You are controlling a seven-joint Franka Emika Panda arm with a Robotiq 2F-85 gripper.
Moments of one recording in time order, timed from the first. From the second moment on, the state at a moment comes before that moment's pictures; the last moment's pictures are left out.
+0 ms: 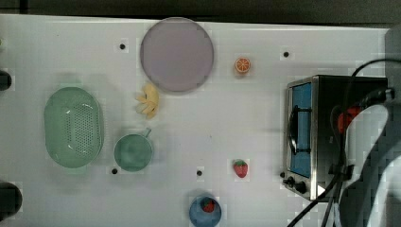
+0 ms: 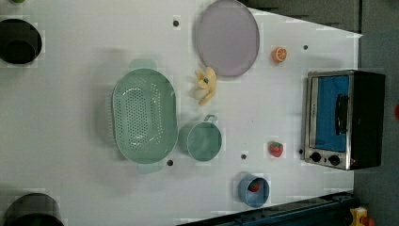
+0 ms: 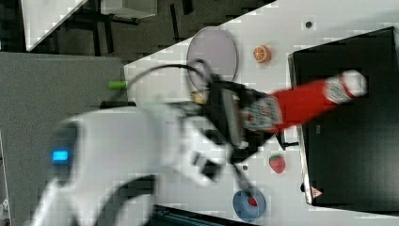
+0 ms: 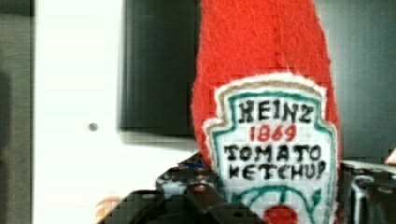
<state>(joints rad) -0.09 0.14 -0.53 -1.73 0.07 0.35 0.03</state>
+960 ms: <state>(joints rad) 0.12 0.06 -0.02 -1.75 0.02 0.14 0.03</state>
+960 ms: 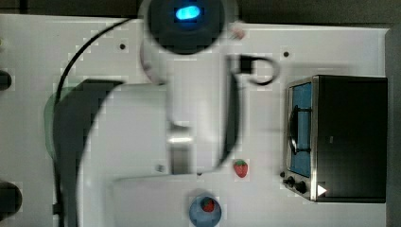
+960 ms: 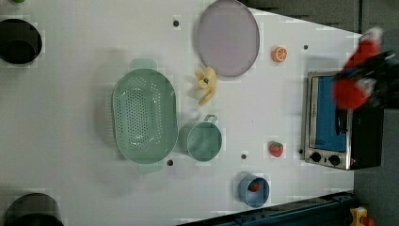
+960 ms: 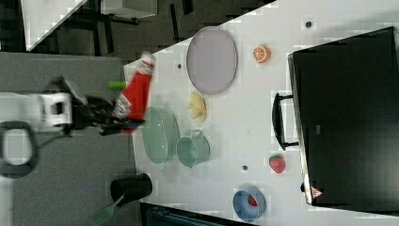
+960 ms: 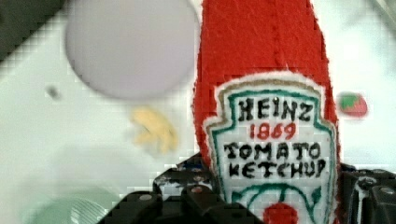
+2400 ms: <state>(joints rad) 0.03 0.39 -0.08 -2.37 0.02 1.03 0.03</state>
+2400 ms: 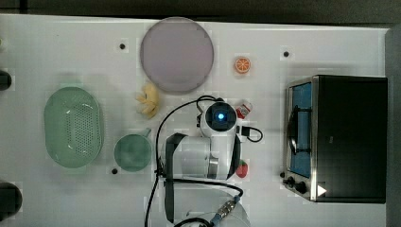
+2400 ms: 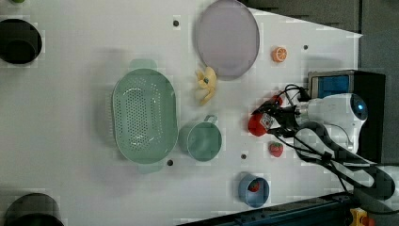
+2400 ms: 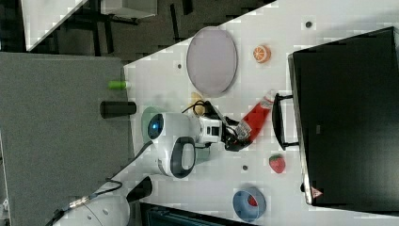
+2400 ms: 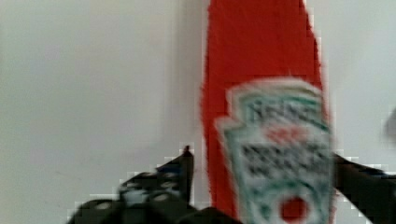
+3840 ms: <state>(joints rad) 0.06 -0.18 -0.06 -1.77 0.01 0.18 0.04</state>
